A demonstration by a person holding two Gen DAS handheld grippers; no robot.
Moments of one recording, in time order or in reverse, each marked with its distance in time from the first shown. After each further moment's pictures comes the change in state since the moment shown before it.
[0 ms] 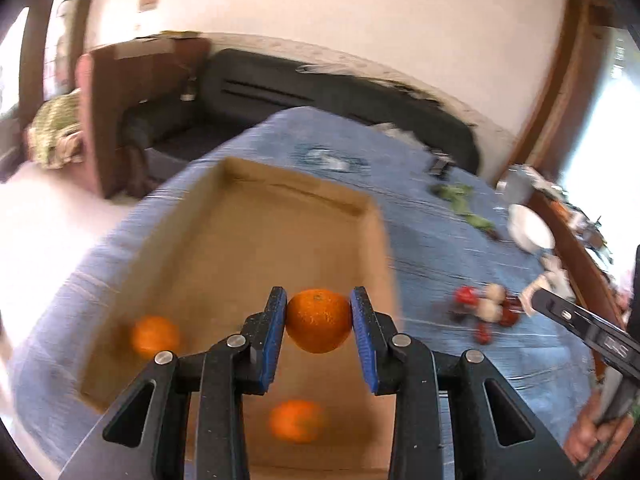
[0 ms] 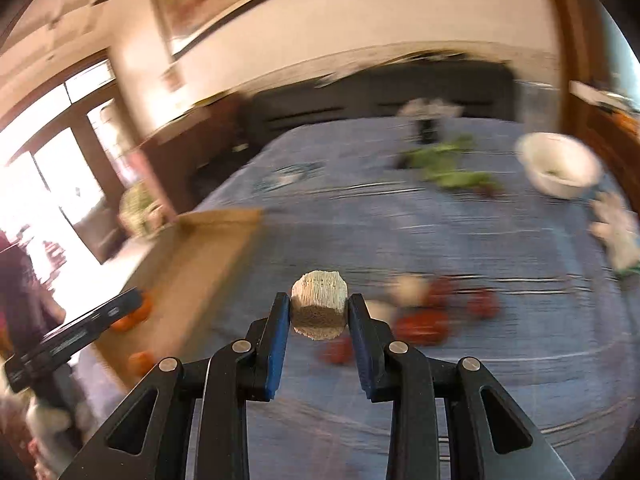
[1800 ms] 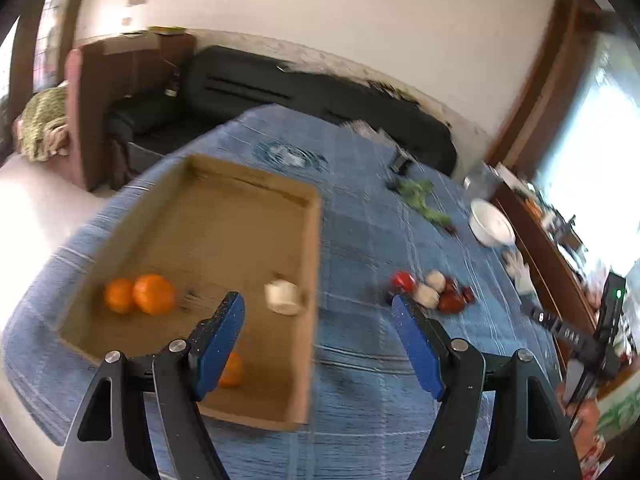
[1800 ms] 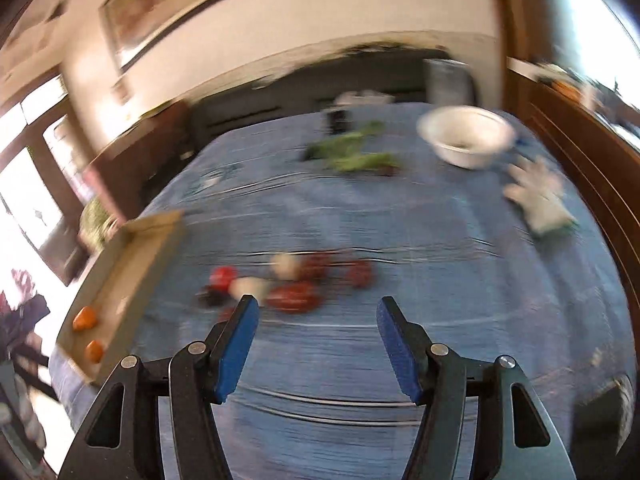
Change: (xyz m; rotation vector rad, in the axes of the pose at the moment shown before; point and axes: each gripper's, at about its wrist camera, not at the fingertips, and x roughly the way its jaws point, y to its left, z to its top) left arm -0.036 -0.072 -0.020 0.011 0.027 -0.108; right arm -0.072 -0.128 -0.026 0.188 -0.036 -0.259
